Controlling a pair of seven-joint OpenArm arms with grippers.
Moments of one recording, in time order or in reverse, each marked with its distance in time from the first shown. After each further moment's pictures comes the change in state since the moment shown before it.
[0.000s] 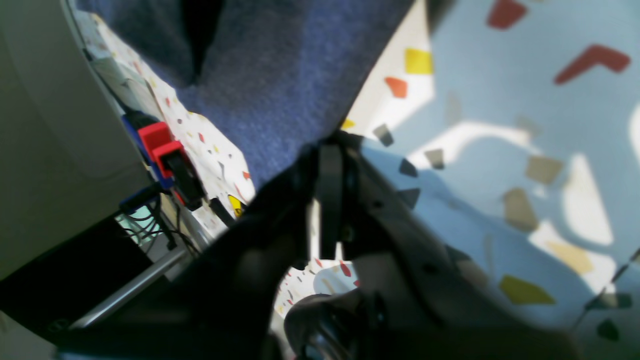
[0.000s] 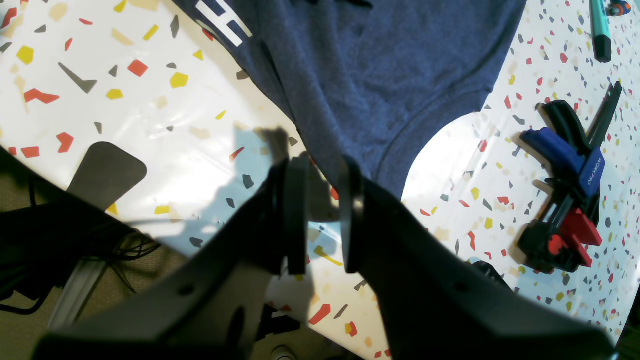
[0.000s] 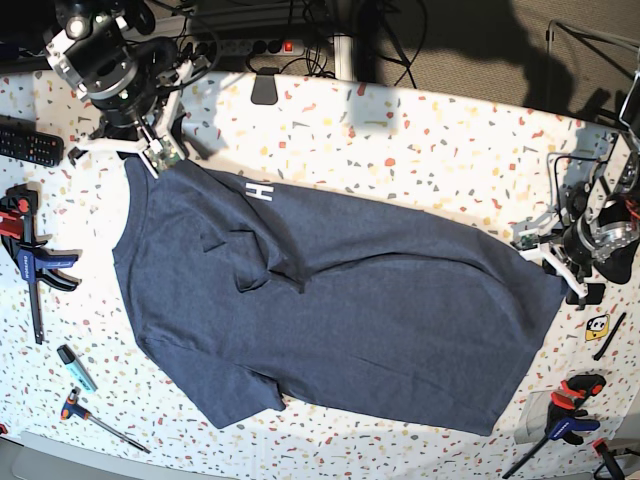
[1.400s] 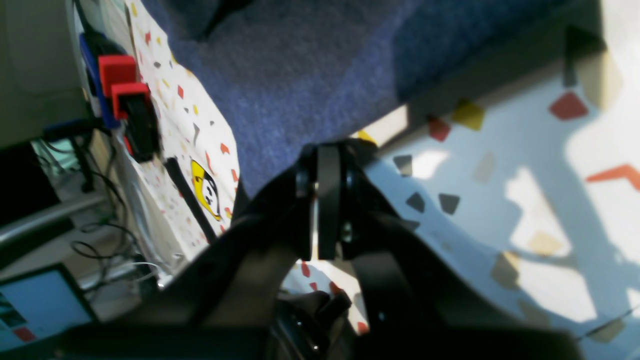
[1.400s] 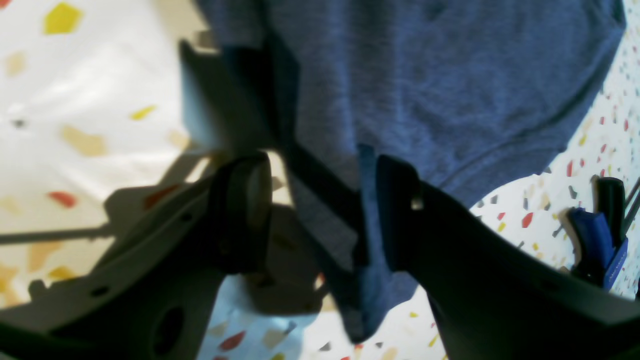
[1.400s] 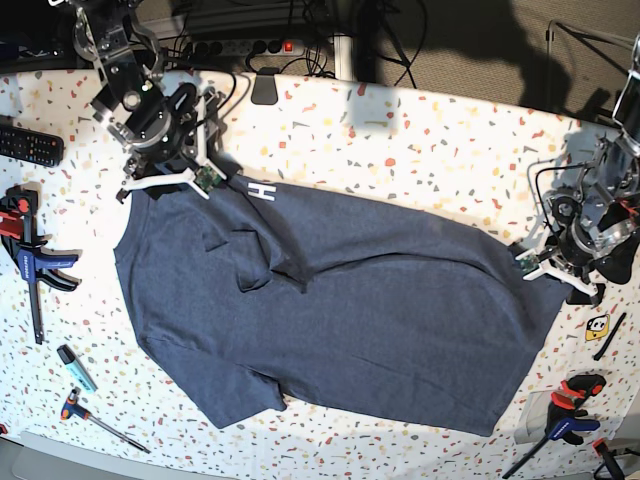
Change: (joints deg) left arm 0.3 1.4 -0.1 0.2 -20.7 0.9 9.9; right arm 16.3 1.9 -13.2 -27.8 -13.6 3.7 9.2
